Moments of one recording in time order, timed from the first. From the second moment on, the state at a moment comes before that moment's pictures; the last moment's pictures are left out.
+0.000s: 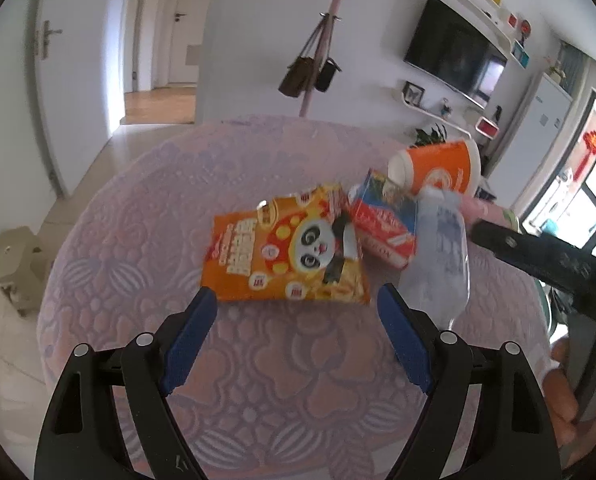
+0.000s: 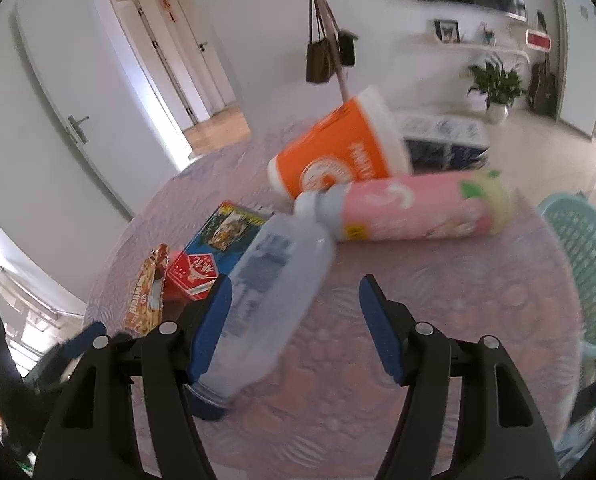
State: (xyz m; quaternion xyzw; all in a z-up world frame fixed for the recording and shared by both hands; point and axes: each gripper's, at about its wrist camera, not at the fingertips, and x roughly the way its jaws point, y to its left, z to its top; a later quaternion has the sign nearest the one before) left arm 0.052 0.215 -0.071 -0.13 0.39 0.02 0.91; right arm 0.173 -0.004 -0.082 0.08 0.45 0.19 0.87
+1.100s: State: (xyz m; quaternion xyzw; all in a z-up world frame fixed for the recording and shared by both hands) left arm 0.089 0.201 -0.095 -0.10 0.43 0.04 0.89; right arm 0.169 -0.011 -0.097 -0.01 0.46 0.21 0.86
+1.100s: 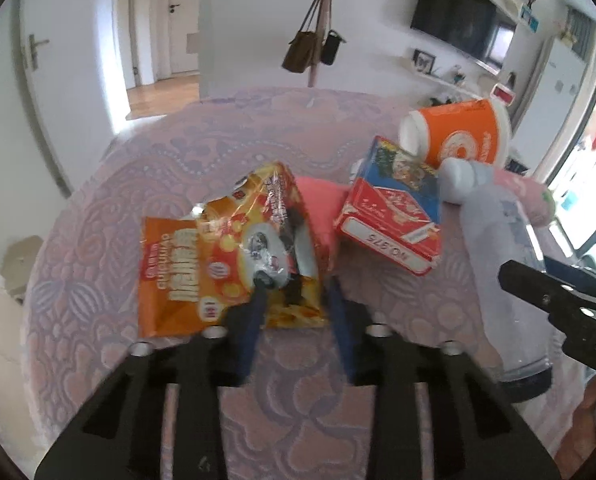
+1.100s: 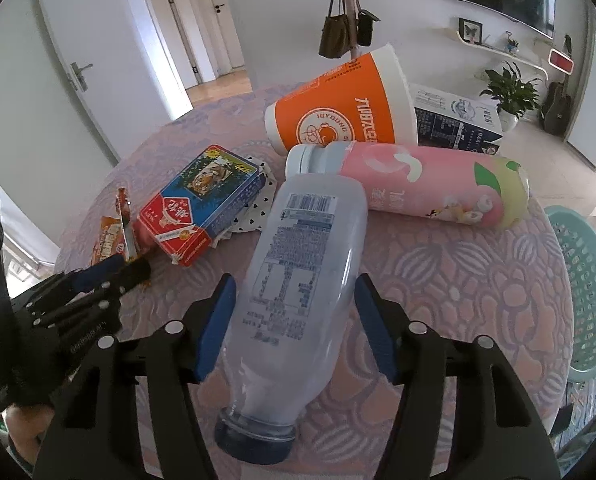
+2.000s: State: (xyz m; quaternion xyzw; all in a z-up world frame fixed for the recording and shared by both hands) left arm 0.114 0.183 -0.097 -0.05 0.46 0.10 0.88; right arm 0.158 -0.046 -0.065 0.02 0.42 0.22 0.88
